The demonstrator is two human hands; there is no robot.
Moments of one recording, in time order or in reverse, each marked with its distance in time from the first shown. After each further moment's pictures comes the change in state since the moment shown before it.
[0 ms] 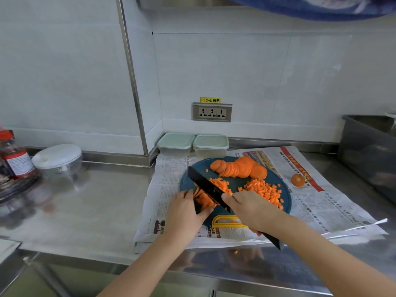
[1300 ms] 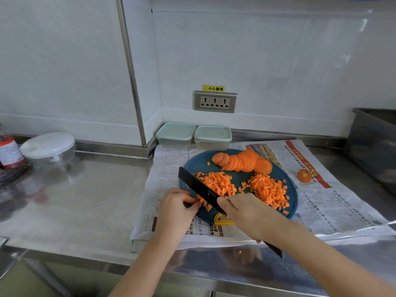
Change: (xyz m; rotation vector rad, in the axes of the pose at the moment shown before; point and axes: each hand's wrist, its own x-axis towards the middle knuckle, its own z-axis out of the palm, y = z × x) left_hand -0.002 -0.014 -0.005 -0.318 0.139 -0.082; right_hand 0.008 0.000 0.020 -0.118 -0.056 -0.037
